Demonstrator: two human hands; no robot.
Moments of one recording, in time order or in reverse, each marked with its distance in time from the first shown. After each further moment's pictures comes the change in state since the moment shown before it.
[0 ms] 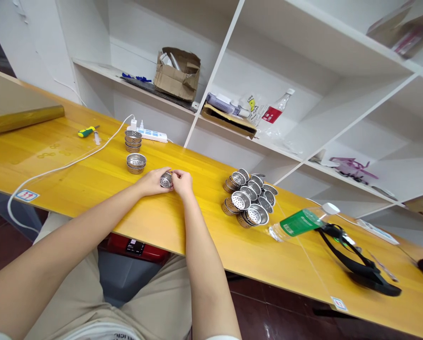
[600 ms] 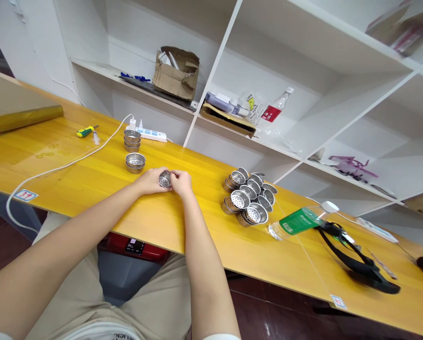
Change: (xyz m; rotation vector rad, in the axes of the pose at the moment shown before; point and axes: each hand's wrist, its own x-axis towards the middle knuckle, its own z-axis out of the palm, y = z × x) left_hand 0.000 0.008 -0.008 -0.025 -0.023 -0.057; right_hand -0.006 -0.007 -0.007 -0.159 -0.051 -0.125
